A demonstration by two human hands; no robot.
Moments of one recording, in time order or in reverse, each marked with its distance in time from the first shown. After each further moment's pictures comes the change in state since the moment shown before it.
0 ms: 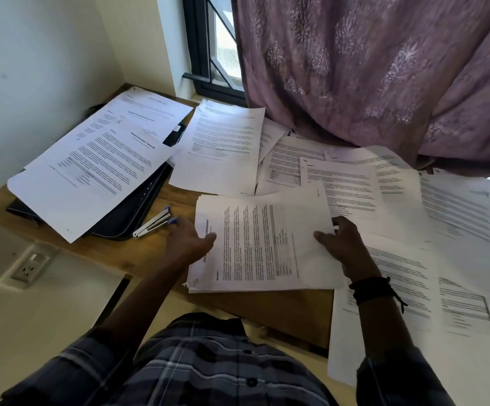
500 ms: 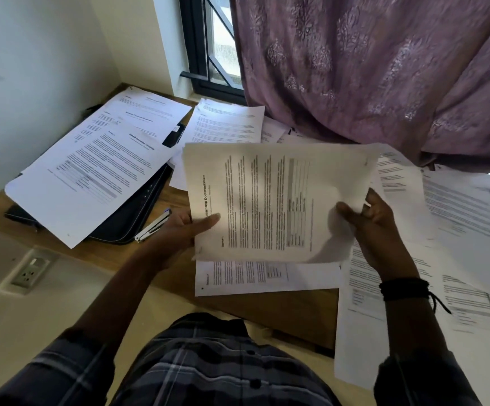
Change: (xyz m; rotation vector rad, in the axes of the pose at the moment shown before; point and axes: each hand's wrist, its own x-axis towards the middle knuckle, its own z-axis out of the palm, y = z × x) left_hand -0.008 0.008 -0.051 -0.696 -0.446 0.183; right_hand -0.007 -0.023 -0.036 0.360 -0.055 -0.245
